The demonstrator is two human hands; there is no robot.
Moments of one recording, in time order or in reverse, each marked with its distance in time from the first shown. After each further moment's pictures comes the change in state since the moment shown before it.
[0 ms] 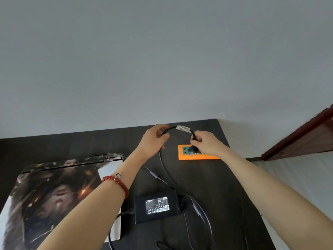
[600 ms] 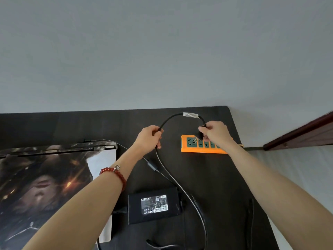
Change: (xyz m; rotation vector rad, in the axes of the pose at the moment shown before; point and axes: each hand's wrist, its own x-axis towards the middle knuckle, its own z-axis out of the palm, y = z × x) left_hand 0.045 -0.088 0.016 -0.053 -0.020 -0.275; right_hand 0.060 0.052 0.033 0.197 0.153 0.250
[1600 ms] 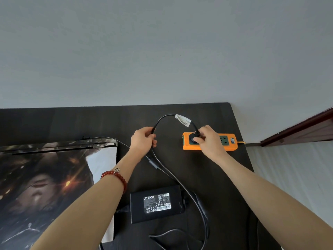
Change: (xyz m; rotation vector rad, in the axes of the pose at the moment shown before) left_hand 0.012 -0.039 -0.002 -0.186 0.170 -0.105; right_hand -0.020 0.012 0.042 -0.198 0.056 -0.194
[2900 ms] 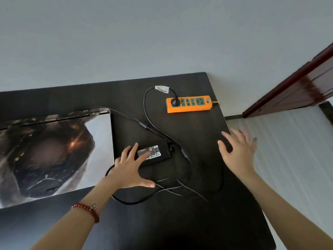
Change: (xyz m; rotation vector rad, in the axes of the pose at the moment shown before) left_hand -0.173 -0.098 -0.041 1.200 -0.511 0.286; right_hand -0.220 0.058 -0.050 -0.336 0.282 0.178
